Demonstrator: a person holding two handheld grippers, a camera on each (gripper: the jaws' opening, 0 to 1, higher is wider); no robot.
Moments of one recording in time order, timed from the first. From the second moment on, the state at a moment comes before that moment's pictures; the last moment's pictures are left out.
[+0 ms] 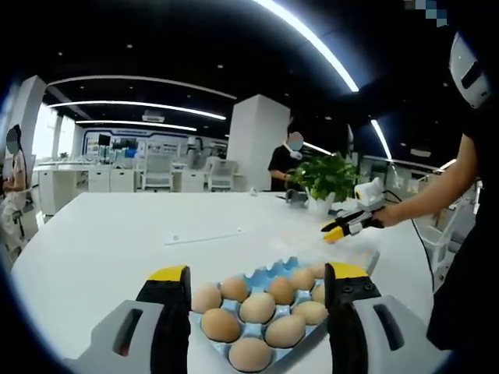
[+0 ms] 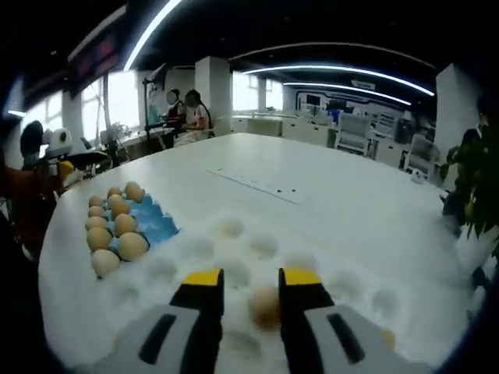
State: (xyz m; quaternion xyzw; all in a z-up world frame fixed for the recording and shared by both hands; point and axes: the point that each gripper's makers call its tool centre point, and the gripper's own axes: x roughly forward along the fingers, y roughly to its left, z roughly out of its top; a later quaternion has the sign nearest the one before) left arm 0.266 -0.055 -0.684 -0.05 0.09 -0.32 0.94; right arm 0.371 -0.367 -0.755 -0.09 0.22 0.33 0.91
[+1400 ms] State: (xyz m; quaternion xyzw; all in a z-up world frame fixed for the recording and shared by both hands) left arm 0.271 -0.052 -0.683 -0.04 0.09 -0.31 0.94; right arm 0.364 -0.340 -0.739 -0.13 0.22 0.38 0.89
